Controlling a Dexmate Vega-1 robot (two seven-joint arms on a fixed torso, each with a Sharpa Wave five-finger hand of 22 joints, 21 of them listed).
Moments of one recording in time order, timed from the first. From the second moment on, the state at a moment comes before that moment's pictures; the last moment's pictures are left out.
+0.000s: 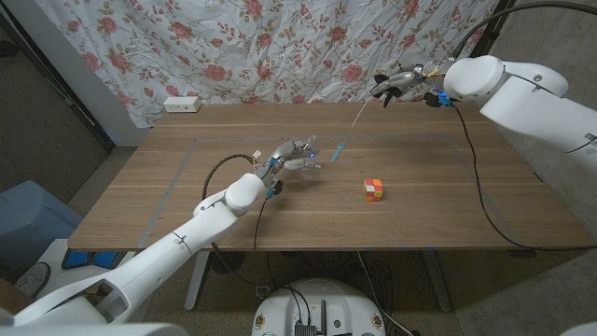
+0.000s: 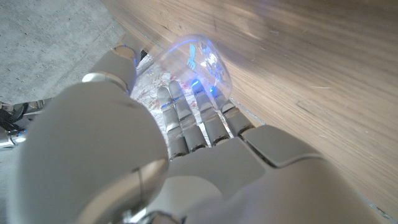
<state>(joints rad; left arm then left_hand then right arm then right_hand) 0.84 0.60 0.62 -1.64 -0.09 -0.04 0.14 1.02 -0.07 0.44 -0.18 0.20 0.54 -0.06 0.68 0.20 0.70 -0.16 0.21 0.47 0.58 -0.05 0.19 0.18 0.33 0.04 0.18 0.18 -0.45 -1.07 -0.55 -2.24 0.12 -0.86 0.17 0.97 0.05 0.30 -0.17 0.26 0.94 -0.02 0.41 0.26 0.38 0.07 0.22 0.21 0.30 0.13 0.32 0.35 0.56 0.18 0.19 0.17</state>
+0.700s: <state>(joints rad) 0.85 0.61 0.60 -1.60 -0.09 -0.07 0.17 0.99 -0.07 0.45 -0.18 0.20 0.54 -0.06 0.58 0.17 0.64 -0.15 0.20 0.39 0.55 -0.05 0.18 0.17 0.14 0.07 0.17 0.17 -0.45 -1.04 -0.60 -2.19 0.08 -0.88 0.14 0.97 0.05 0.29 -0.16 0.25 0.94 -0.02 0.41 0.26 0.38 0.07 0.22 0.21 0.30 0.14 0.32 0.36 0.56 0.18 0.19 0.17</state>
